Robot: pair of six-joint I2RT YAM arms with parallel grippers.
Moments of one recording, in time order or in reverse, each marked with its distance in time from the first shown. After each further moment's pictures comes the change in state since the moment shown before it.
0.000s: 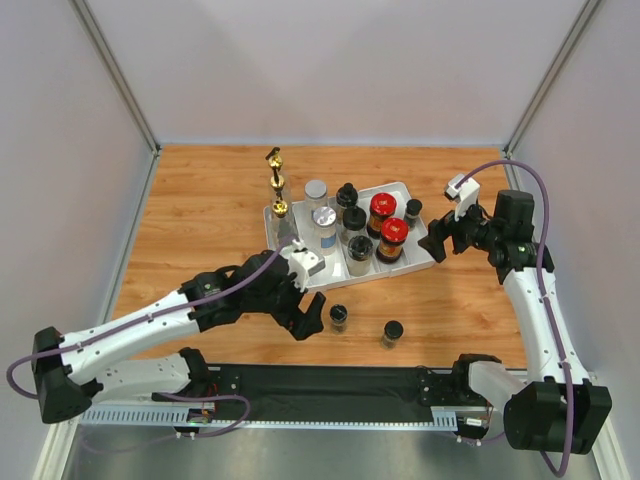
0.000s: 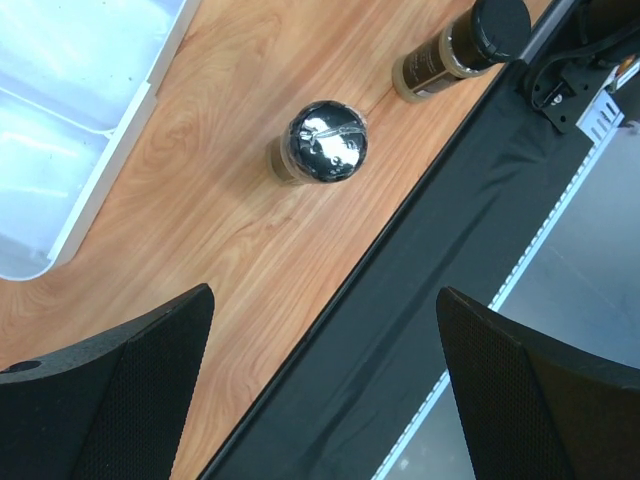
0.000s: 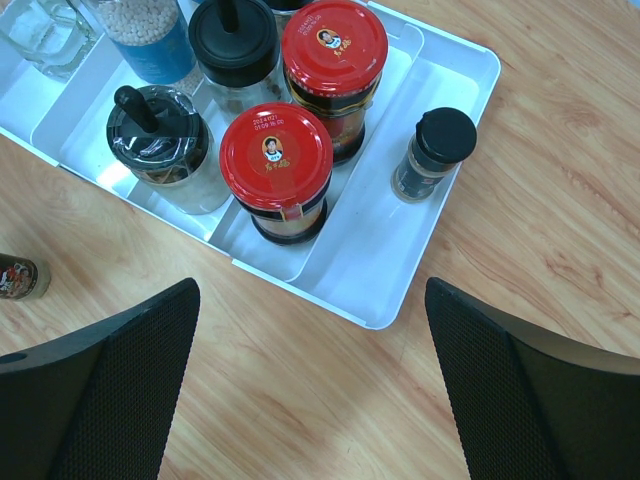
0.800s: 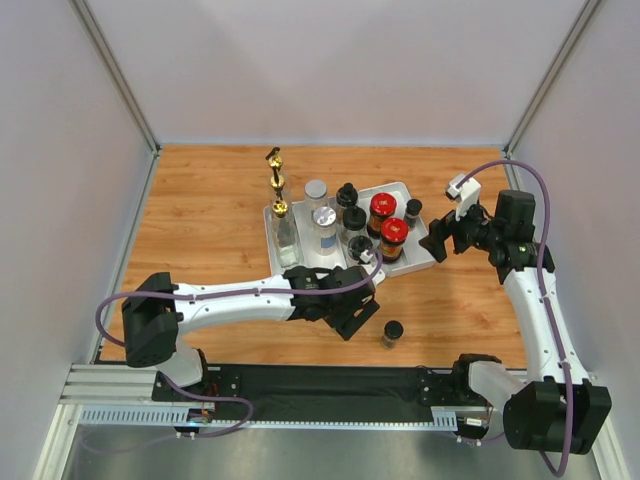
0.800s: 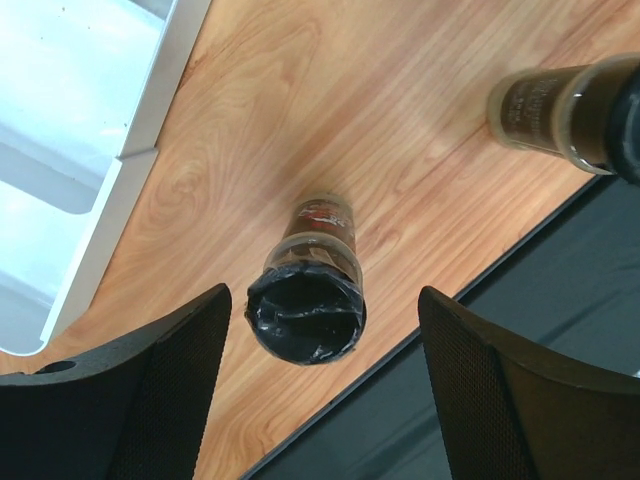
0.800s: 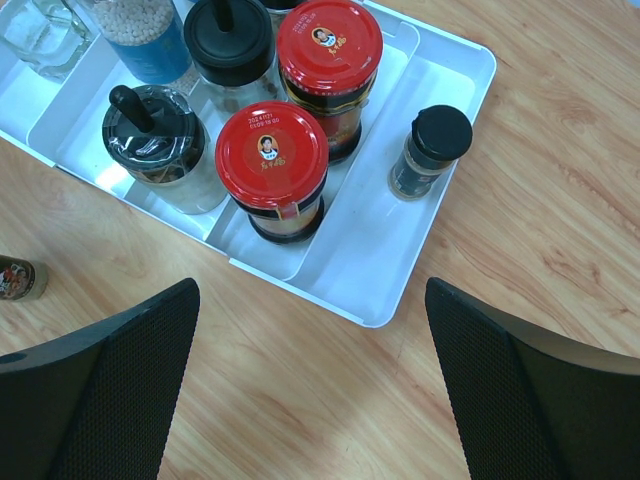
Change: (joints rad) left arm -0.224 0.602 0.338 -0.058 -0.345 -0.041; right arm -0.006 0.000 0.000 0.000 0.000 0.000
